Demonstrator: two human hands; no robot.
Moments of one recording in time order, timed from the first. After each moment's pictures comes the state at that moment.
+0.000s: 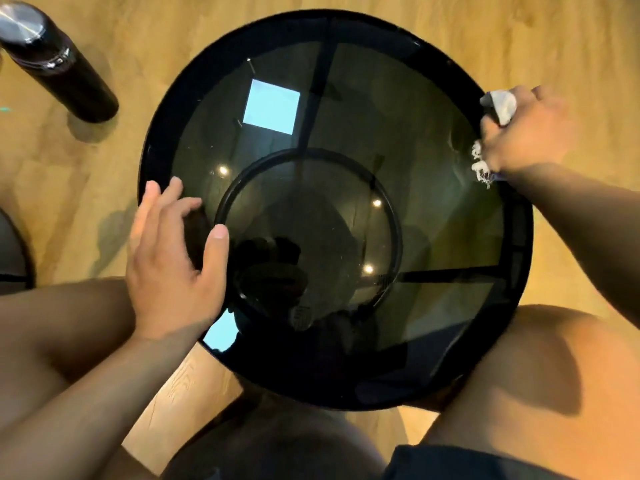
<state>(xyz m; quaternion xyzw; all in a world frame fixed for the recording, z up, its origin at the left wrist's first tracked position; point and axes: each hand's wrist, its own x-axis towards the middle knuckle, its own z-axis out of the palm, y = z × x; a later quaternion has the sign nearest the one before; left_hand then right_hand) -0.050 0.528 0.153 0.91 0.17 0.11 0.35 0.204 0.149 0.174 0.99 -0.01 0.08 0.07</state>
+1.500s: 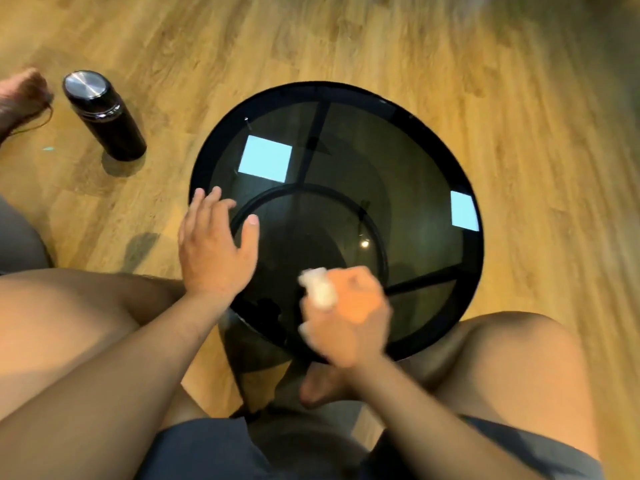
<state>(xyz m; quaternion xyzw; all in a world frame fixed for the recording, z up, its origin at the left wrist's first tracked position) -0.050 0.530 0.152 0.93 0.16 0.10 0.32 -0.097 0.346 0.204 0.98 0.06 0.07 -0.16</state>
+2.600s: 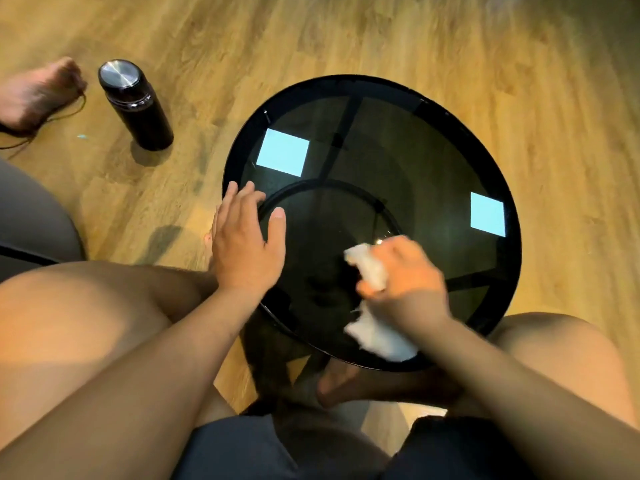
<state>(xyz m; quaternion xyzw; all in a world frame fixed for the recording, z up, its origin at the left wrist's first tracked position) -0.049 0.529 0.148 0.90 0.17 0.12 0.37 -0.047 0.303 0.198 0.98 0.18 -0.02 -0.11</state>
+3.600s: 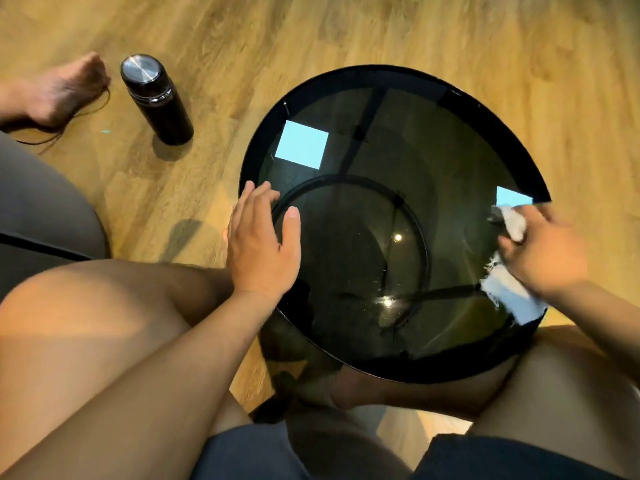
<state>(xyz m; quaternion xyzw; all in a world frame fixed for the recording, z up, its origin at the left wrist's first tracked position) -0.049 0.529 0.145 0.89 0.19 0.13 0.40 0.046 0.171 0.198 1.00 0.04 0.01 0.02</state>
